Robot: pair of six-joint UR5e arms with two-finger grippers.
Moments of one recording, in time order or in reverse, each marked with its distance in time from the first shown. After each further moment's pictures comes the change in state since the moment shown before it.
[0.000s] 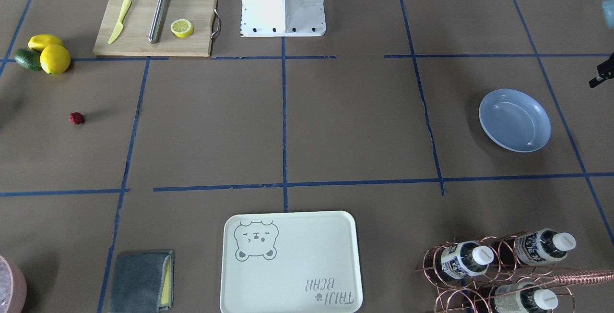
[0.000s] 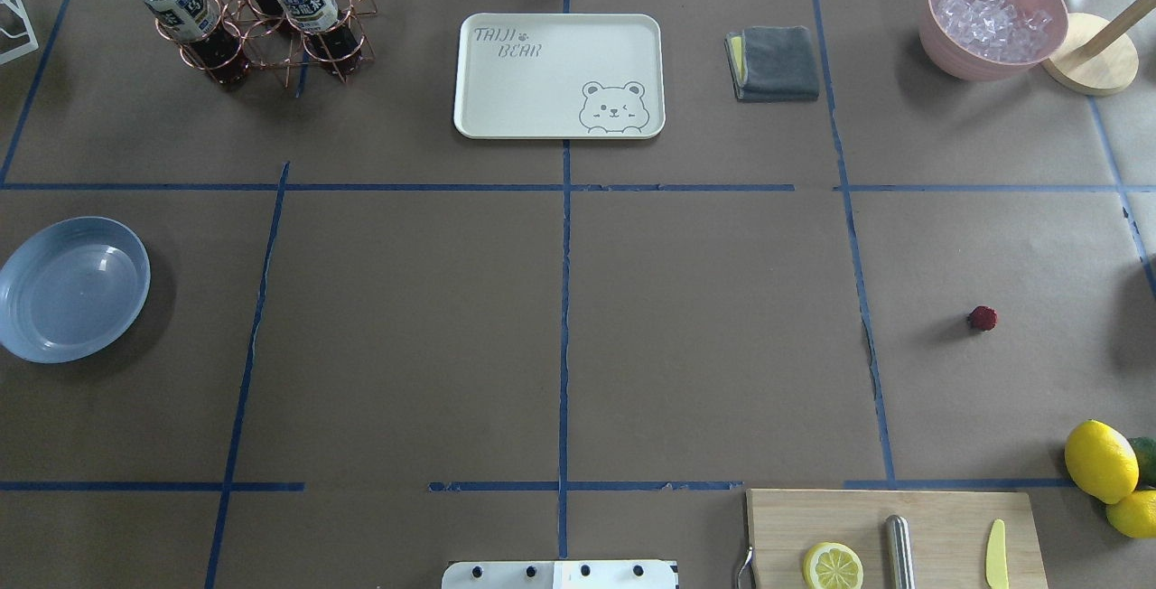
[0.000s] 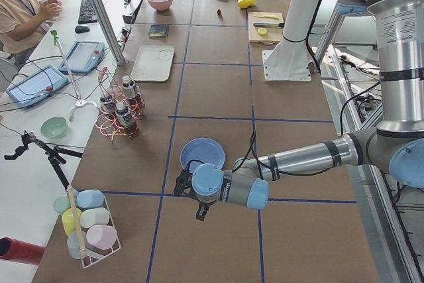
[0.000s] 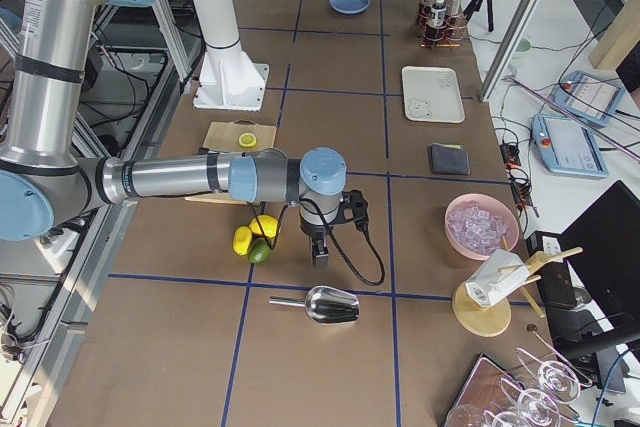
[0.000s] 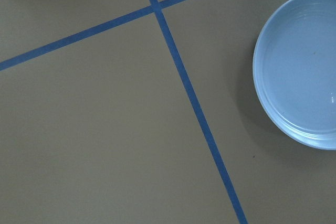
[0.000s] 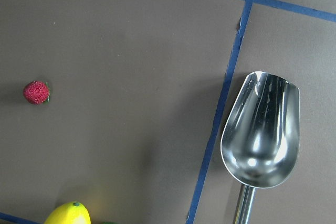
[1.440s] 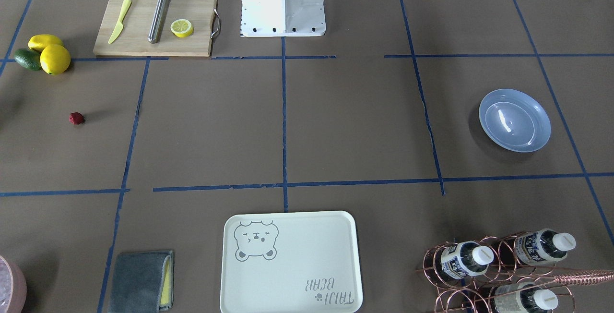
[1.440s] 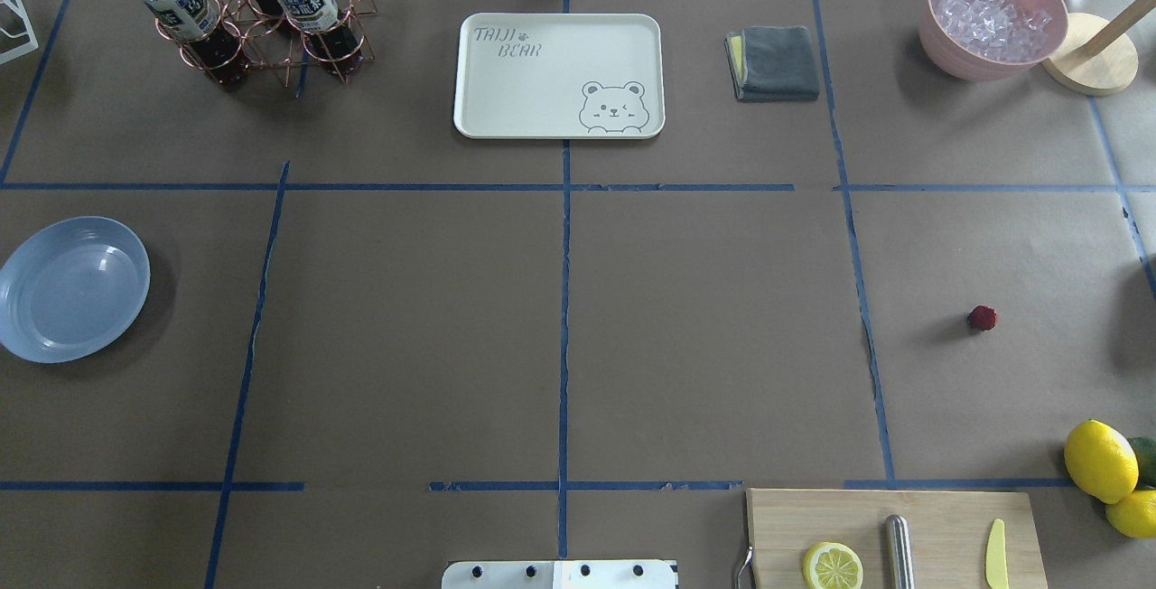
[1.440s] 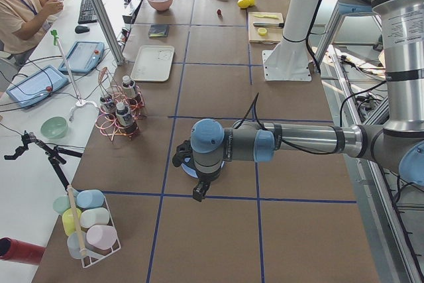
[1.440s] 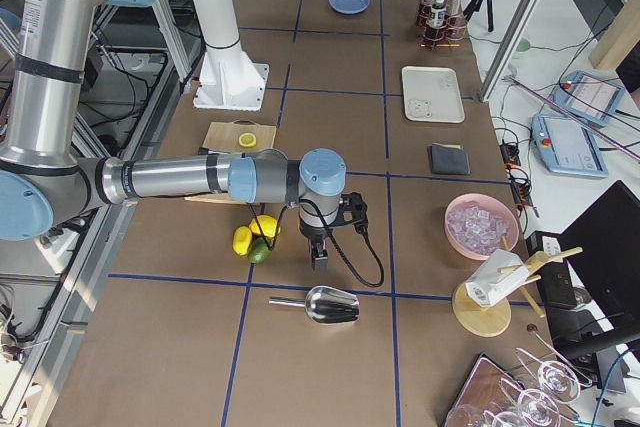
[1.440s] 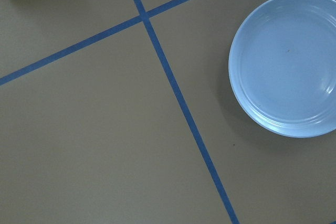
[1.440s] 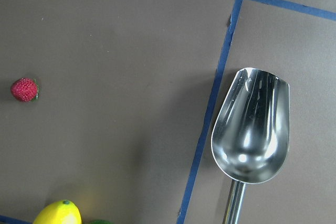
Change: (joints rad) left arm -0.182 0.049 -0.383 0.577 0.136 0.475; right arm 0.001 -0.002 -0.002 -0.003 -0.024 0.001
